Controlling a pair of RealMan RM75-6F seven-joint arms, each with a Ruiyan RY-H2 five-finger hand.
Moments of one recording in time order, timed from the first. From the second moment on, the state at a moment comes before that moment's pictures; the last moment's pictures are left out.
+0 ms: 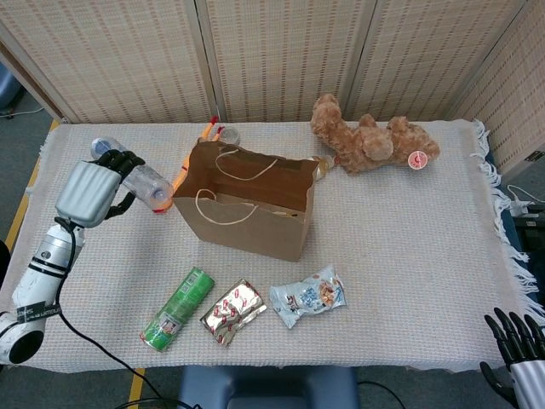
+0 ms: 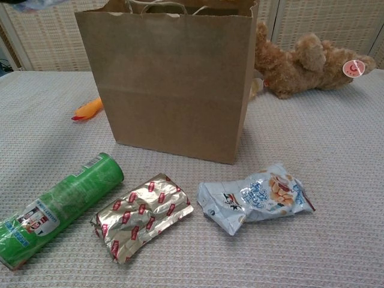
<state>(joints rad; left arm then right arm) -0.71 -1.01 -0.31 -1.69 1.25 1.13 0.28 -0.22 -1.33 -0.10 -1.08 -1.77 1.86 0.13</state>
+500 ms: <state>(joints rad) -0.82 -1.08 -0.37 -1.95 1.23 1.17 0.44 -0.22 -1.33 -0.10 -1.08 -1.76 1.85 0.14</state>
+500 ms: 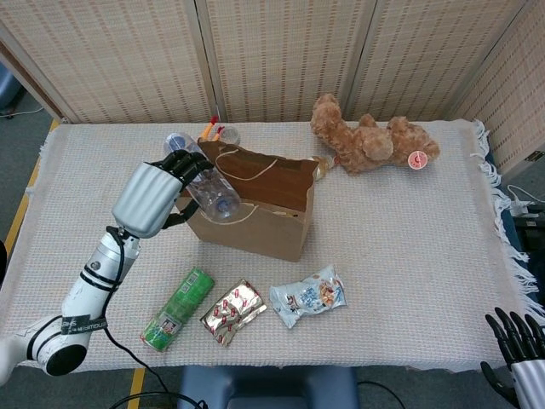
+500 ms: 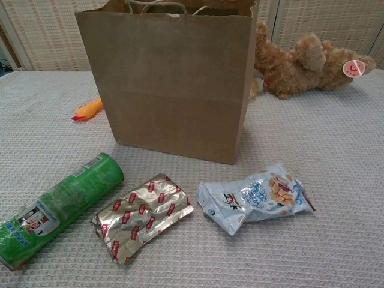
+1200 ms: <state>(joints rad) -0.98 -1.25 -0.31 -2.02 1.07 1.09 0.75 -0.22 -1.33 -0.10 -1.07 -1.76 1.85 0.16</state>
